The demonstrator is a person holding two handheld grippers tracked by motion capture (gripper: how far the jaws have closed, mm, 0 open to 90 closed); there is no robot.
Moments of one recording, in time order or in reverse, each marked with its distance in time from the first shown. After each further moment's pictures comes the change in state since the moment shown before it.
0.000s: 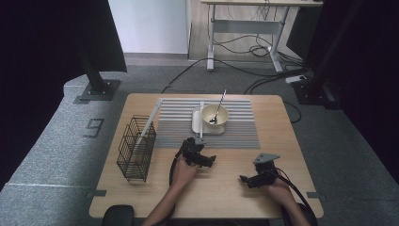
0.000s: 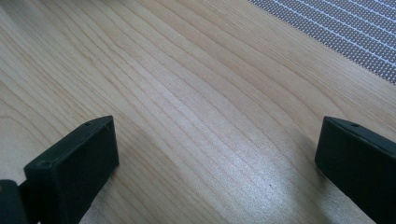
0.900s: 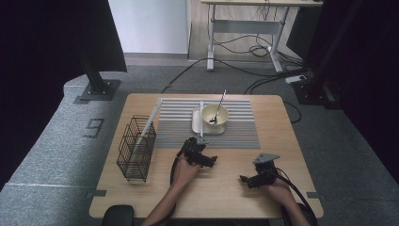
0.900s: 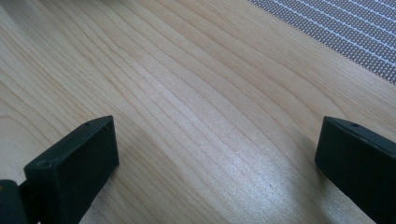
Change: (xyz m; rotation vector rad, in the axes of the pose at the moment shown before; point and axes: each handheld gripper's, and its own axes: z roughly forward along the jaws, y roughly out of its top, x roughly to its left) left arm -0.002 0.003 0.003 0.004 -0.017 0.015; right arm 0.000 0.000 0.000 0.000 0.000 0.000
